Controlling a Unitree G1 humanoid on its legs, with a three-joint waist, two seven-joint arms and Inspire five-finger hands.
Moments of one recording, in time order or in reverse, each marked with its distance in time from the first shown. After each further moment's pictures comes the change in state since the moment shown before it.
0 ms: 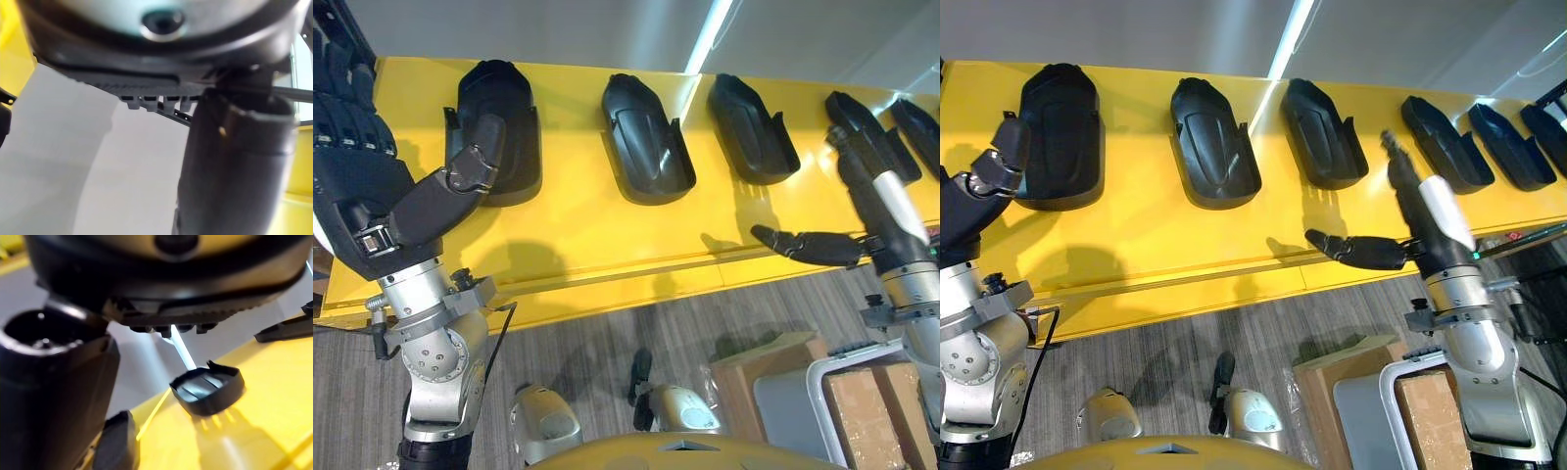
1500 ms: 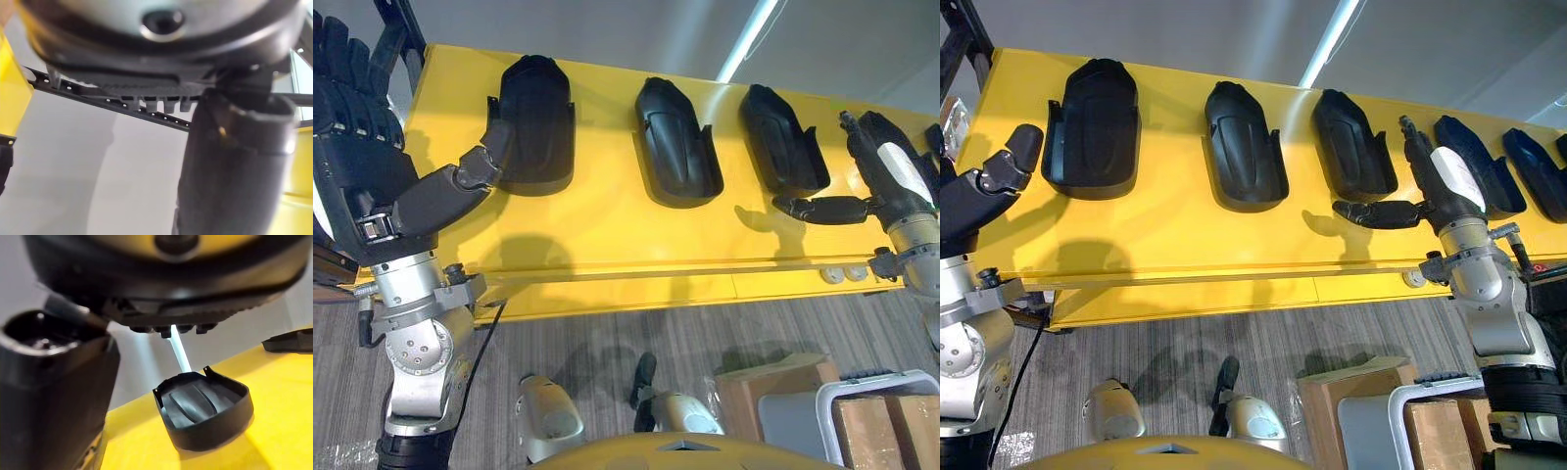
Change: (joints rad) left arm -0.010 0.085 0.032 0.041 -0.069 0.015 -0.054; right arm -0.387 -0.201 0.149 0.487 -0.003 -0.040 -0.058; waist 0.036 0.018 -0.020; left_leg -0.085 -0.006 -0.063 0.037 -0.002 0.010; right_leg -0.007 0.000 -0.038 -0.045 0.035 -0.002
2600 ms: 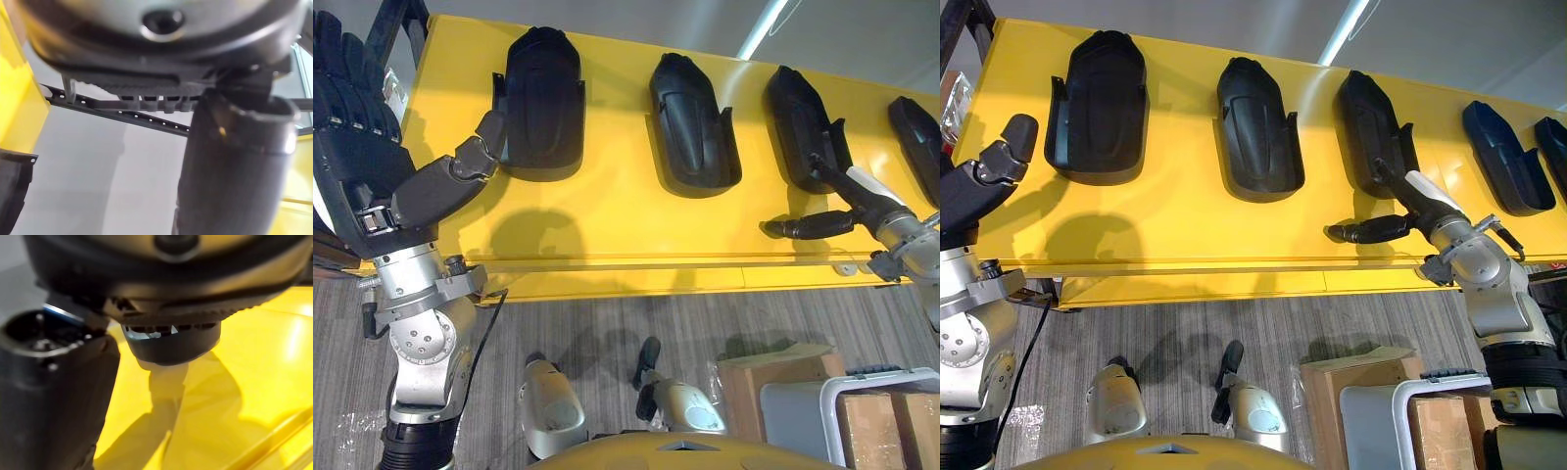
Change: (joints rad) left arm -0.047 -0.003 -0.004 0.037 0.001 -0.005 0.015; right arm -0.081 -0.058 0.082 0.101 0.017 0.132 0.284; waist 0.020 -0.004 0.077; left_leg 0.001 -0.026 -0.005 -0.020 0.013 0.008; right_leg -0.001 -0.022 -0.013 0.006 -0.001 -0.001
